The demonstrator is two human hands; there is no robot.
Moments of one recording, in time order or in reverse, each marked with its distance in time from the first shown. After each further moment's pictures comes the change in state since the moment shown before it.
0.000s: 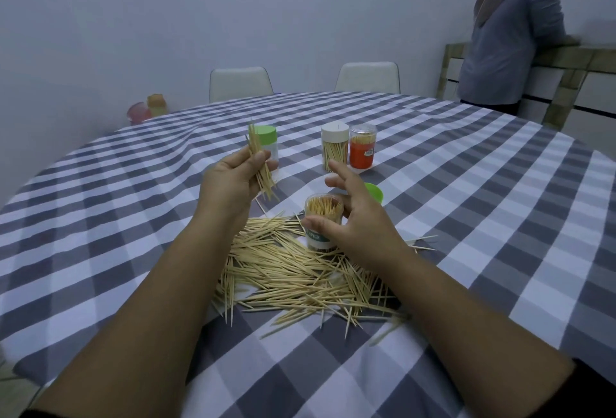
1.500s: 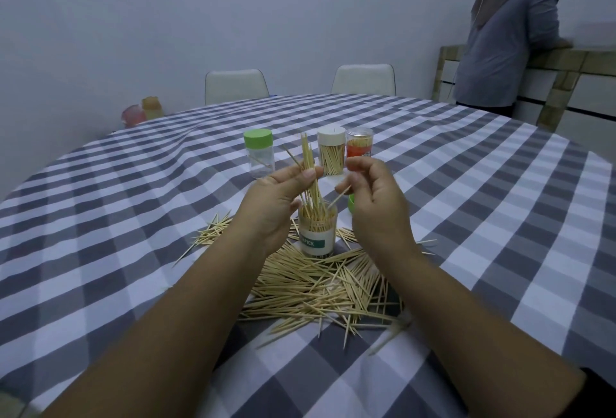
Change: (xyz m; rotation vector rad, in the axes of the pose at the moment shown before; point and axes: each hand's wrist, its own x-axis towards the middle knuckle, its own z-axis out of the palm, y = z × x) left_hand -0.031 -0.011 0.043 0.089 -0.244 -0.113; right_hand 0.008 -0.009 -0.005 0.177 0.379 -0.021
